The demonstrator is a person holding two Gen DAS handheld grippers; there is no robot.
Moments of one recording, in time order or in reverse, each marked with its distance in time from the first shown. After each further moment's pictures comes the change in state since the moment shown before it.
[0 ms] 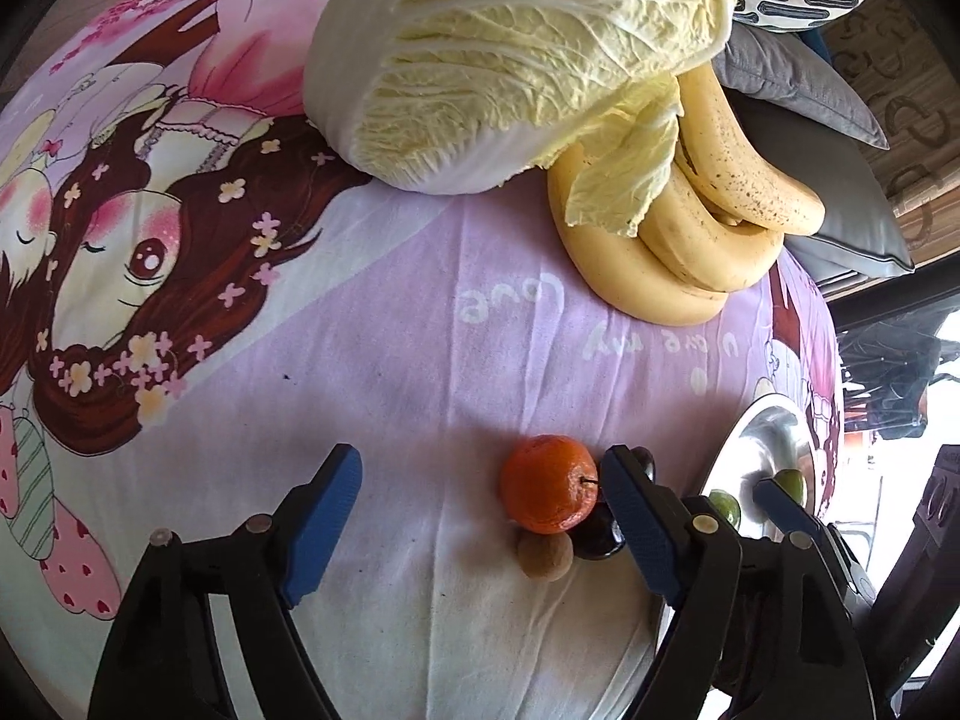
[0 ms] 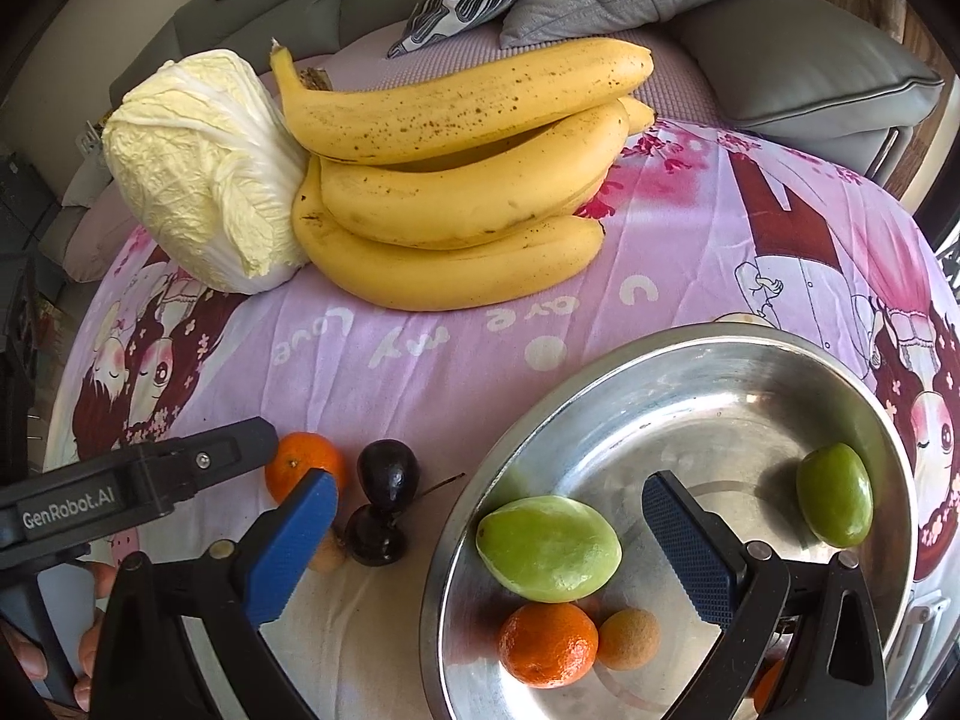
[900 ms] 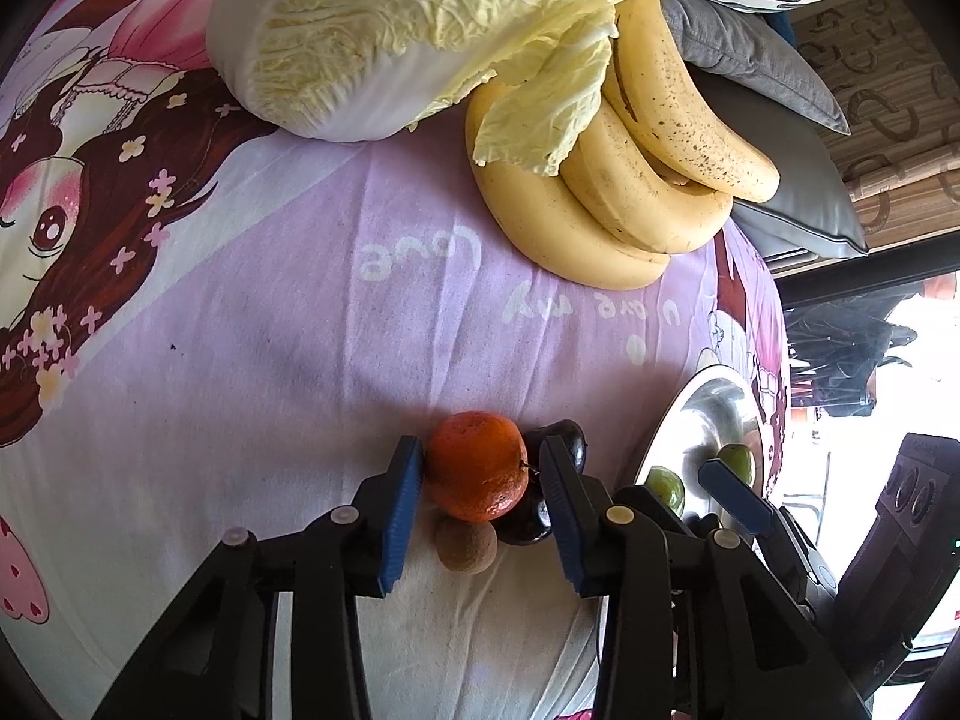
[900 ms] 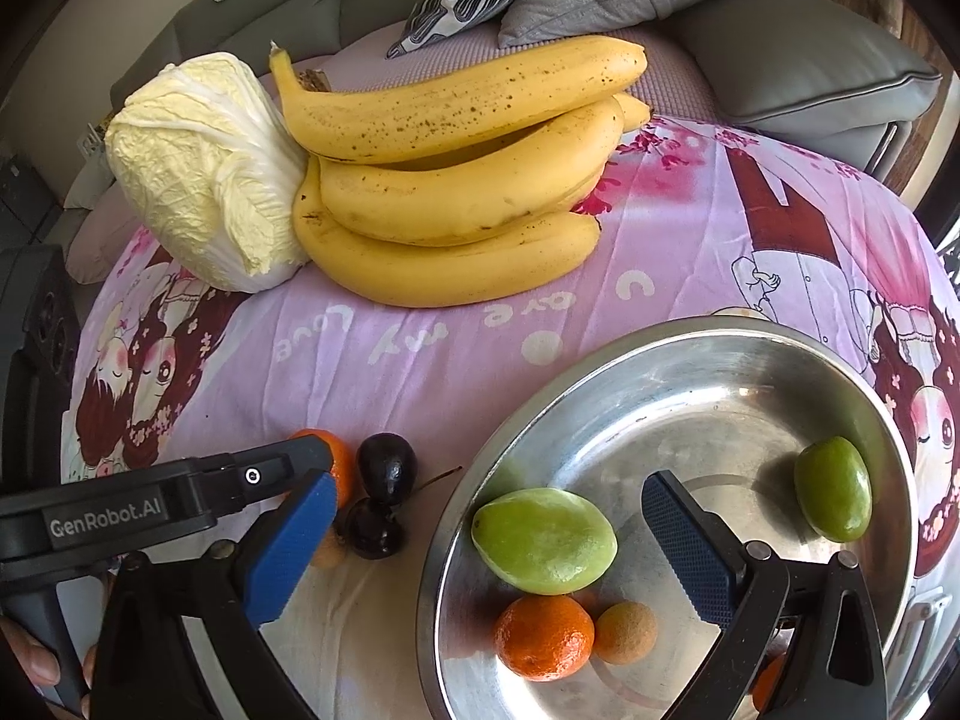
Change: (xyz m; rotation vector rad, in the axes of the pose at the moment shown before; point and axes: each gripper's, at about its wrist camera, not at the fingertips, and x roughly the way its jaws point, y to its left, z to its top) left arm 0.037 -0.033 -0.001 0.000 0.070 -0.155; right arm -0.003 -0.004 -0.003 0.003 0.004 0.009
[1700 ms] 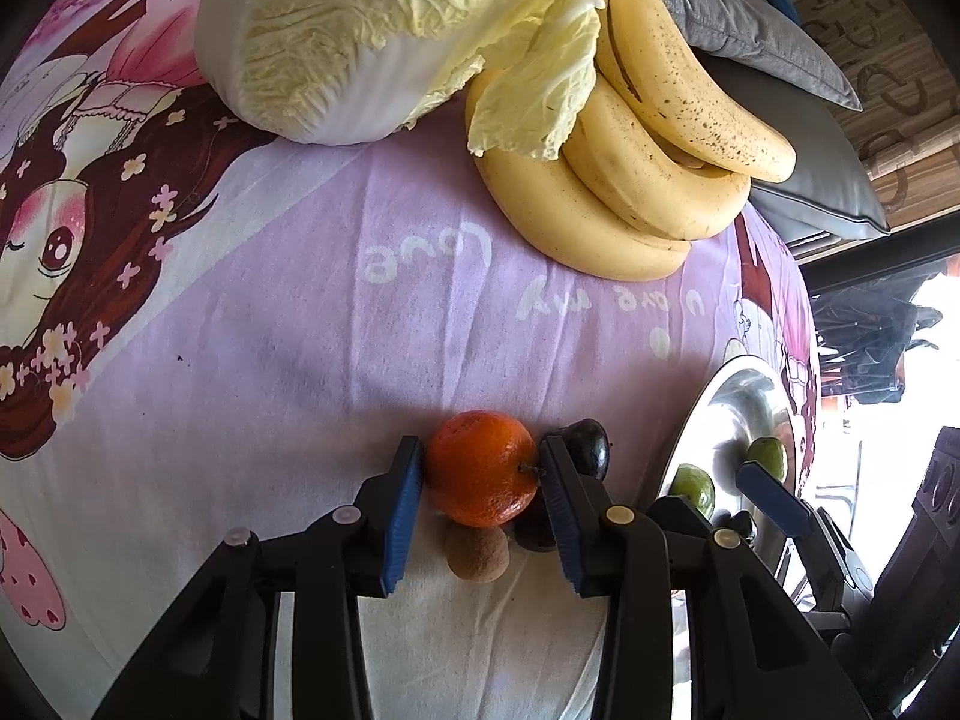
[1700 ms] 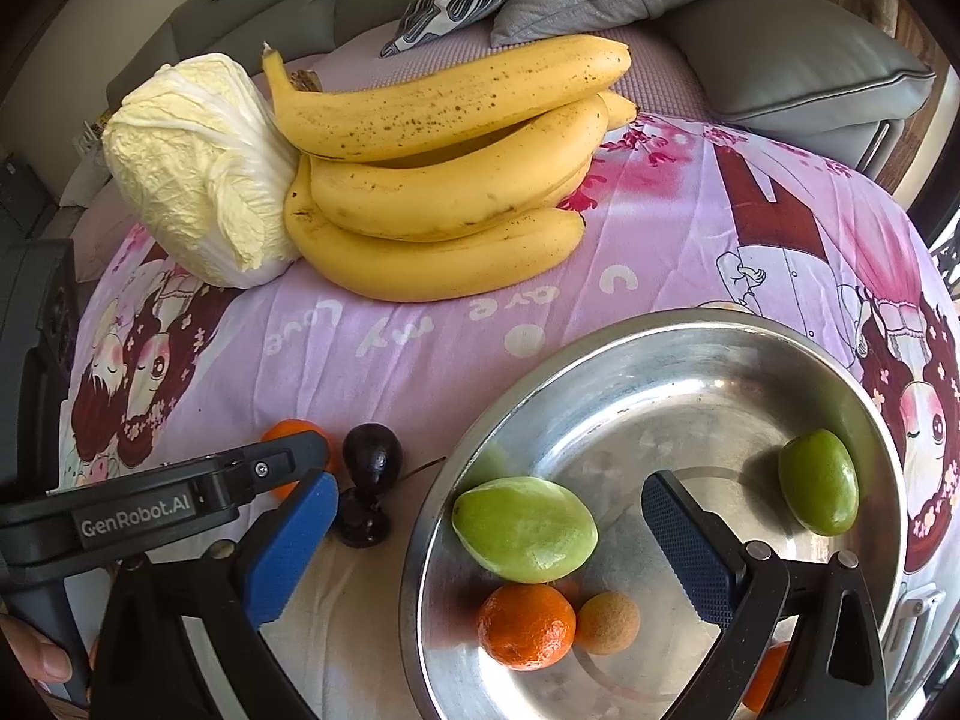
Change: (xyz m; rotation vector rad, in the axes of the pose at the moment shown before) left arm 0.009 -0.010 -0.003 0.038 -0.009 0.074; right arm -0.004 -0.002 -0.001 -0.004 0.003 -0.017
